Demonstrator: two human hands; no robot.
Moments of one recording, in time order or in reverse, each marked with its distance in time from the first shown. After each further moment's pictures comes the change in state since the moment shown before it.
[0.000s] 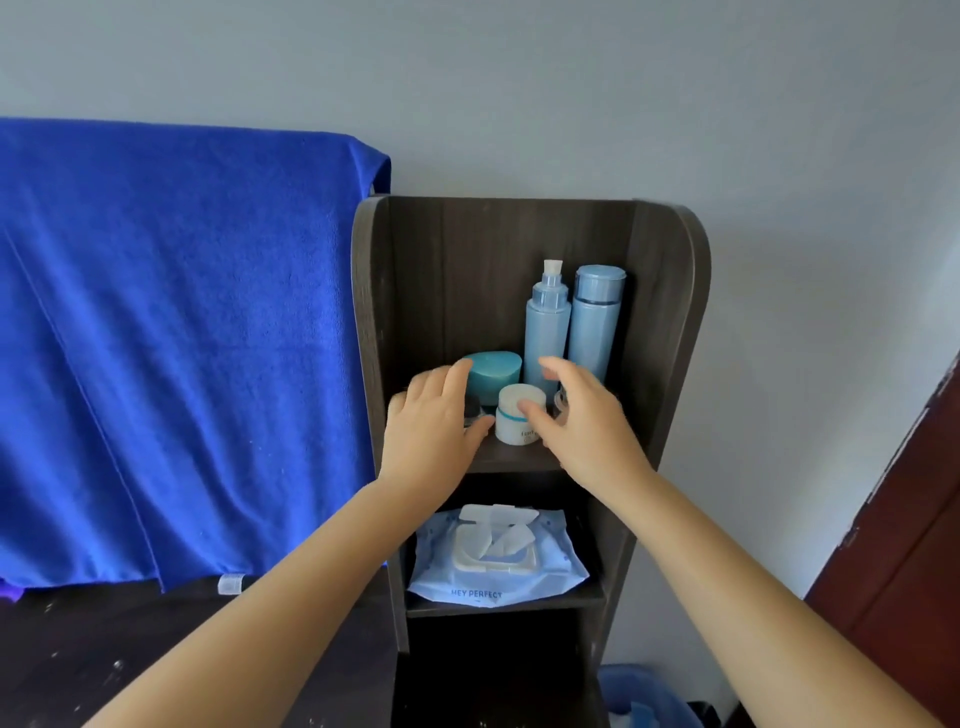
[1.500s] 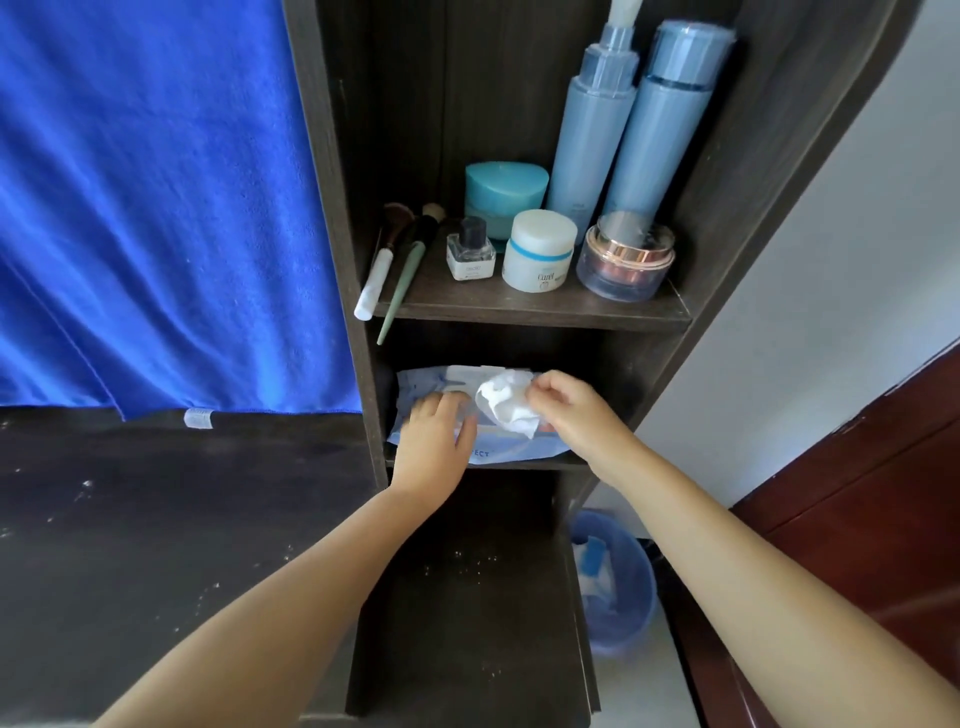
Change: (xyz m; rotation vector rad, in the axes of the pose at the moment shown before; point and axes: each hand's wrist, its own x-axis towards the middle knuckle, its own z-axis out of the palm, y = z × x) left_hand -0.115 -0.040 0.160 -0.344 -0.278 -0.319; right_hand -0.066 0.091 0.083 0.397 -0.474 0.524
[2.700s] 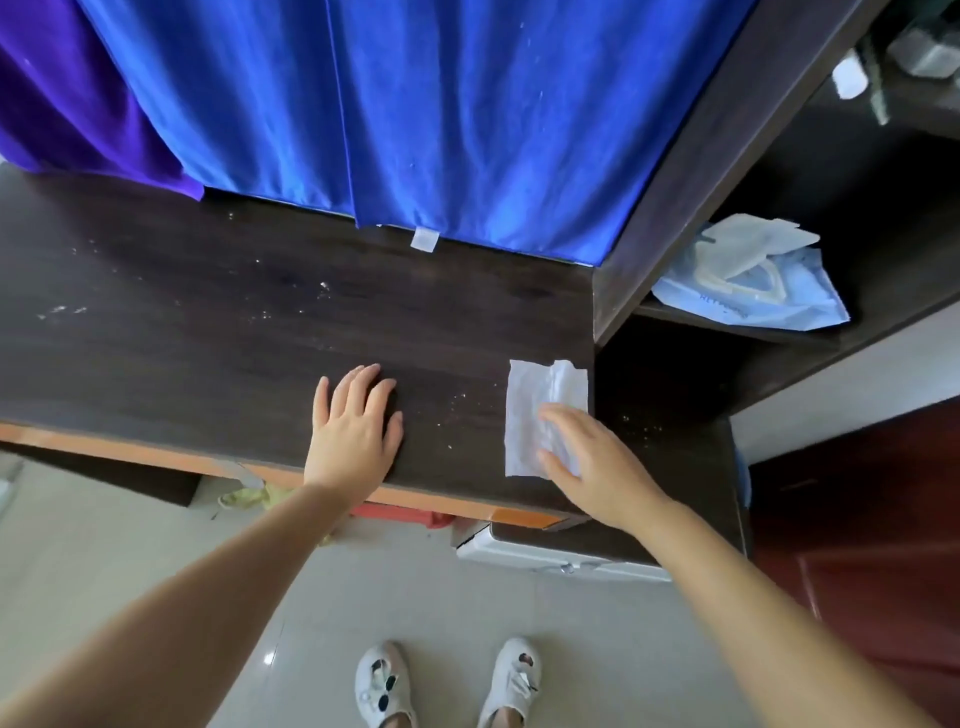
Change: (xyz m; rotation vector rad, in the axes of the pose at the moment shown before) left_hand -0.207 -0.292 -0.147 0.467 -0.025 -0.140; right_hand -0.110 0.043 0.271 -0.698 -0.297 -0.256
